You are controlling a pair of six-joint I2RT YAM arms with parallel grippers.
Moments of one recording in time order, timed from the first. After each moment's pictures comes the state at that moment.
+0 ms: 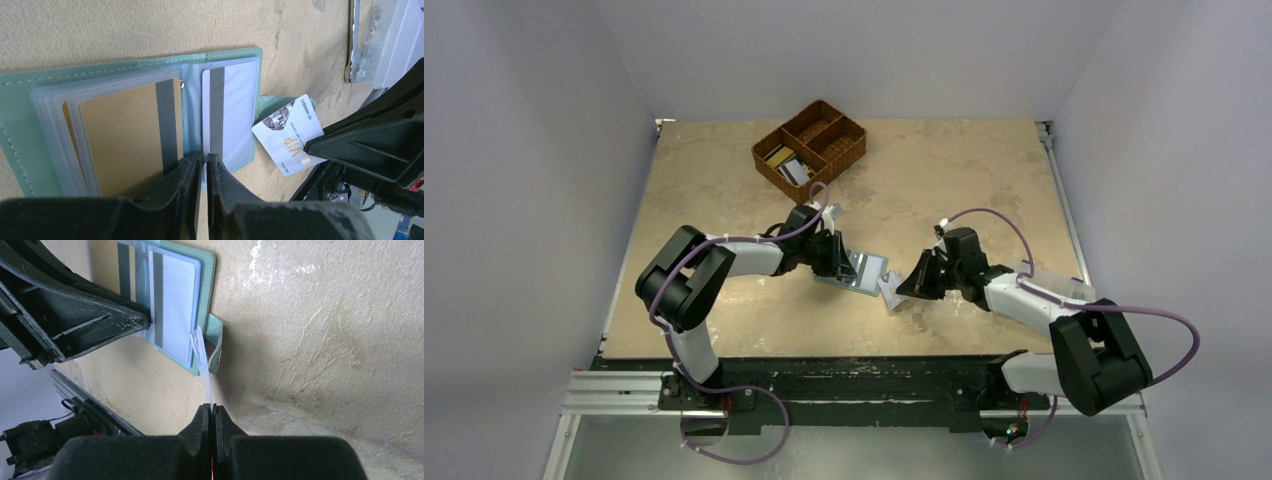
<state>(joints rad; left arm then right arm) -0.58 1.80 0.84 0.15 0.45 -0.64 0.40 1.29 0.49 -0.06 -0.39 0.75</state>
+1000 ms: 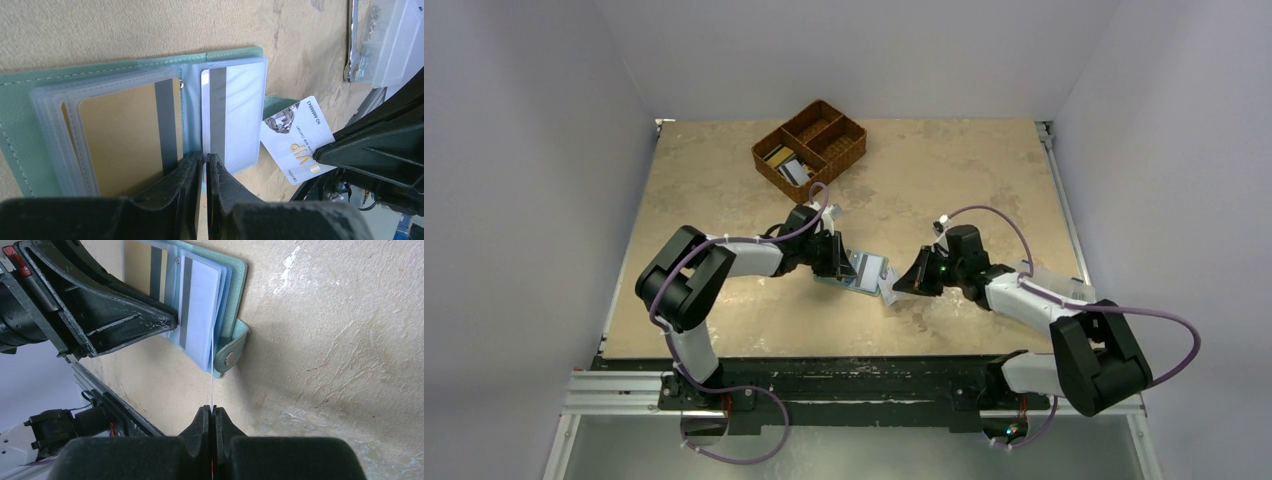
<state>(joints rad) -0.58 1.80 0.83 0.17 0.45 -0.64 0.39 1.28 0.50 0.00 -0.47 0.76</state>
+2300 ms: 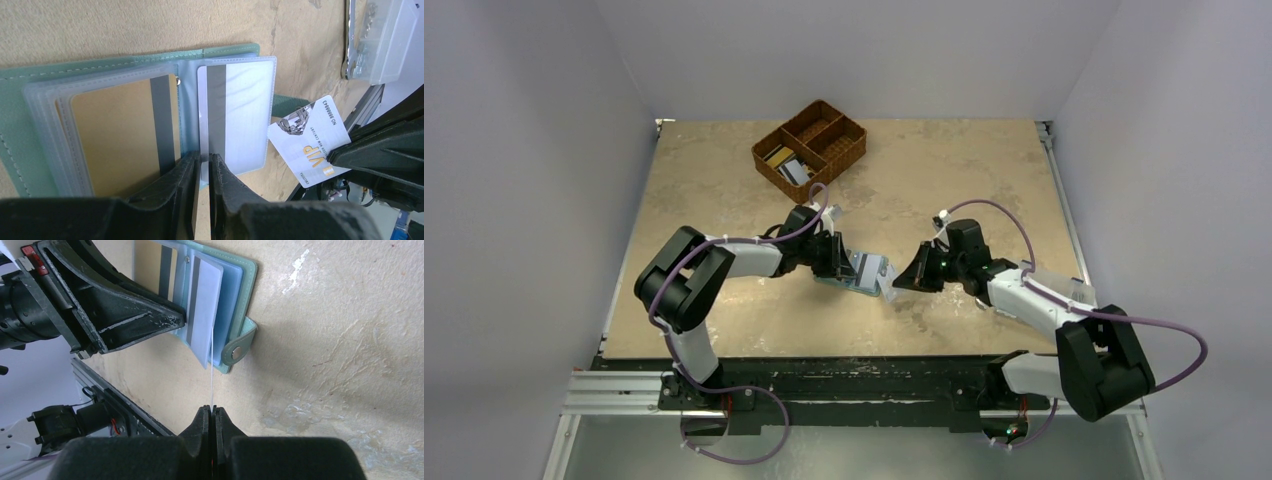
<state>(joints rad) -0.58 1.79 0.83 0.17 0.46 -0.64 0.39 1.26 0.55 -0.10 -0.47 0.73</state>
